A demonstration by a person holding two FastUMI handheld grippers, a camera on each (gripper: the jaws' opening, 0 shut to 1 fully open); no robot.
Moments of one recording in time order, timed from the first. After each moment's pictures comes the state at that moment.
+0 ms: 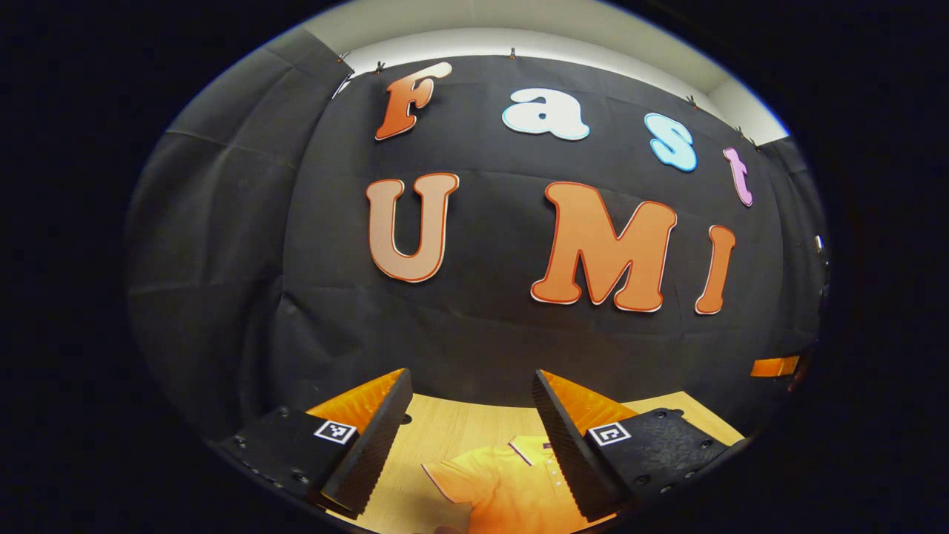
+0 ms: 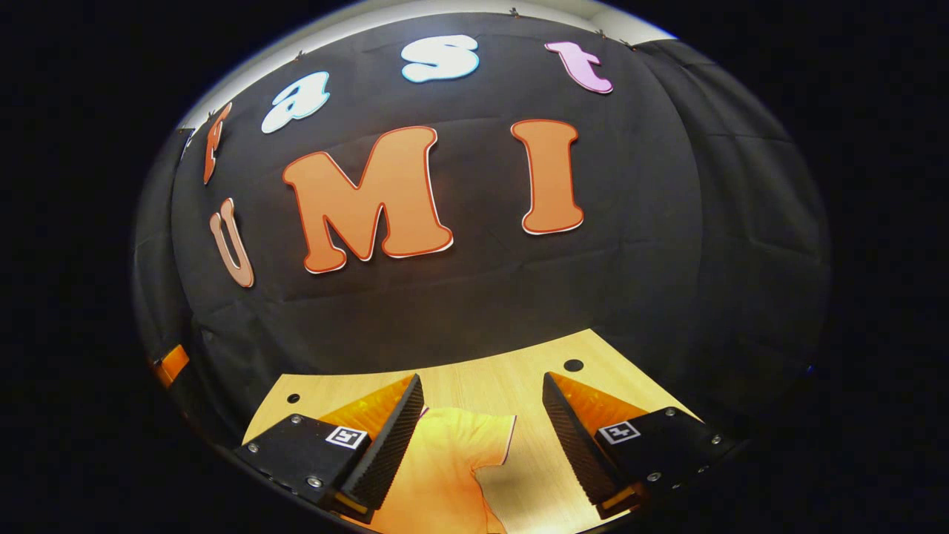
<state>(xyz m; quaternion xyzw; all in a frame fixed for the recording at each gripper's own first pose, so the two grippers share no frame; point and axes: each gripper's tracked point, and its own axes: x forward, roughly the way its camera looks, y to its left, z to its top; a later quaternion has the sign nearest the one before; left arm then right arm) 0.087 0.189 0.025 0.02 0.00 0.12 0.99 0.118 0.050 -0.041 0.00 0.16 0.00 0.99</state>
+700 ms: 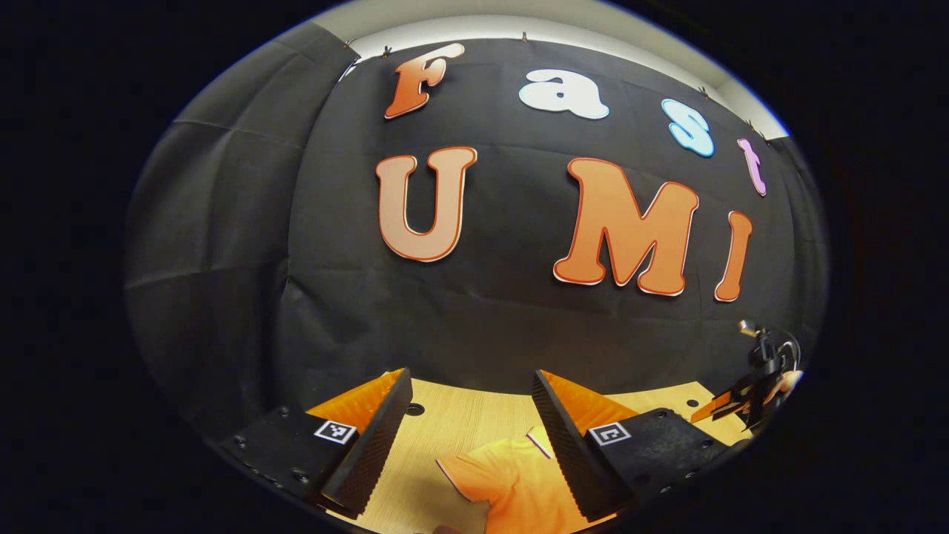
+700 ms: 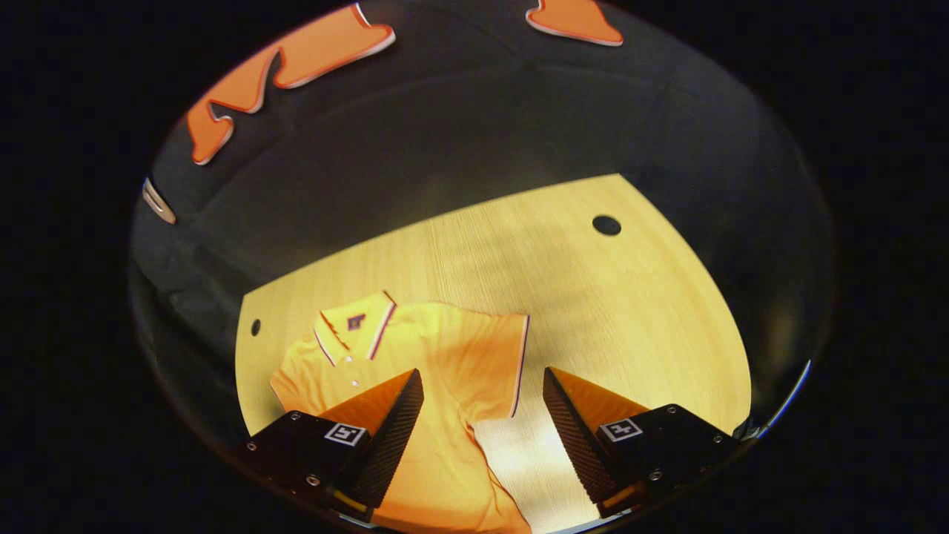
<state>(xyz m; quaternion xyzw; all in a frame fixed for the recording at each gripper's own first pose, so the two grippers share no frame) 0.108 0.223 -0.007 0.01 0.04 0.14 0.99 0.197 0.030 -0.274 0.01 0.53 -0.04 0.85</state>
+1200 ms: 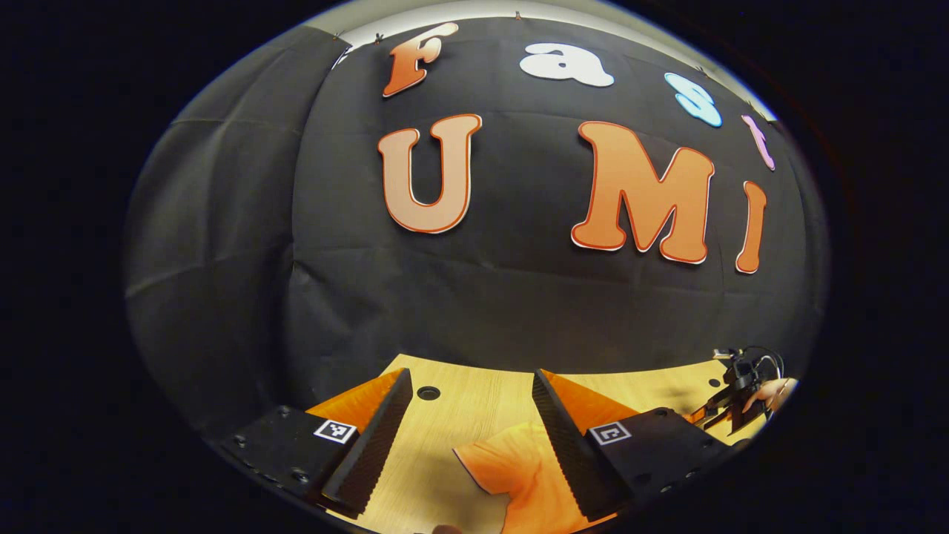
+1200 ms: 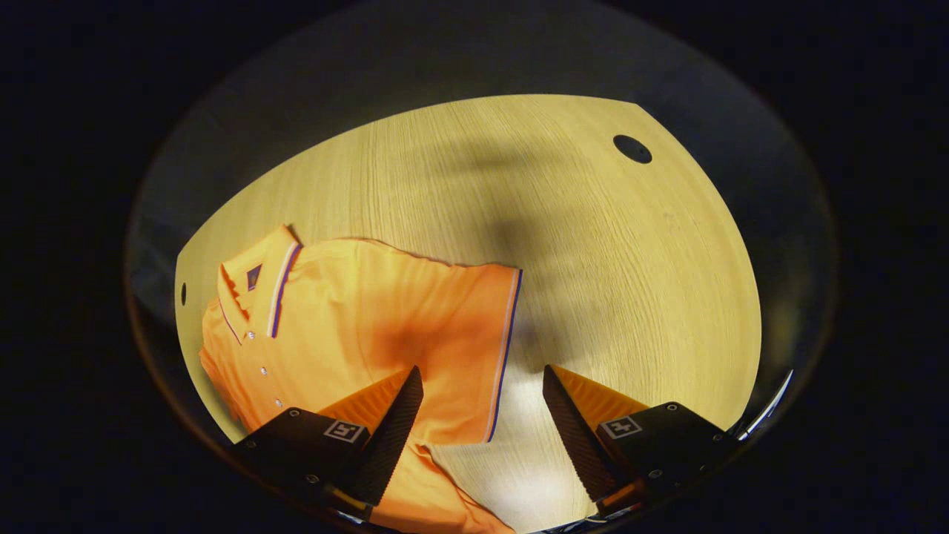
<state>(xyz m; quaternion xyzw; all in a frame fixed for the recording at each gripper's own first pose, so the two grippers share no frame) 0.124 0.242 -0.040 0.03 0.09 0.16 0.98 0.214 0.001 -0.388 -0.03 0.62 -0.09 0.78</state>
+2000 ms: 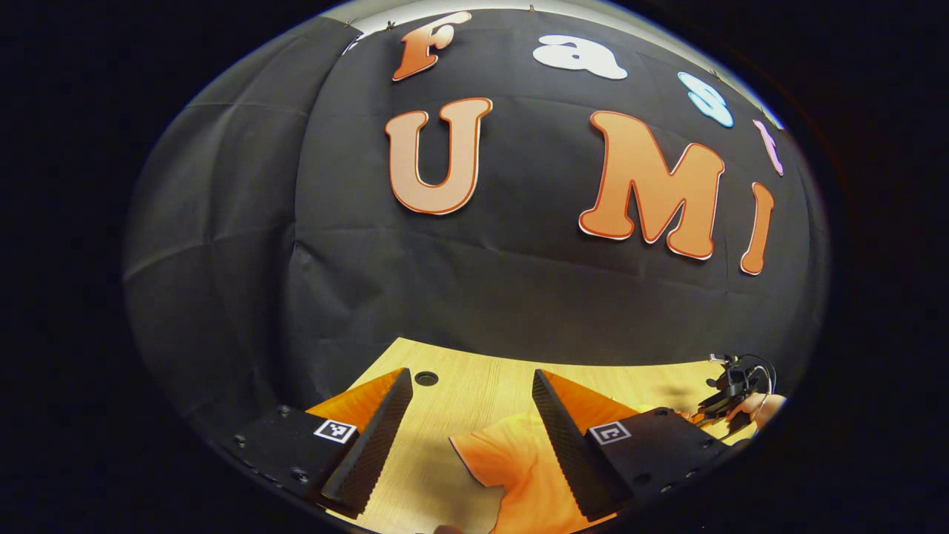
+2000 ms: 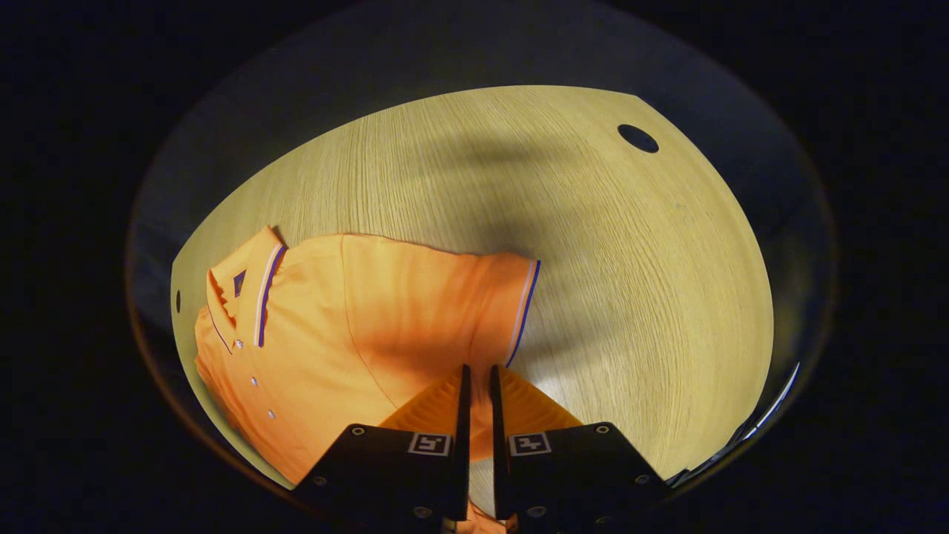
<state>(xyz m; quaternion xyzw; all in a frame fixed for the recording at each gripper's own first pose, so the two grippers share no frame) 0.119 0.247 -0.054 0.01 0.11 0.17 0.98 0.224 0.008 -0.411 -0.01 0.60 -0.09 0.80</state>
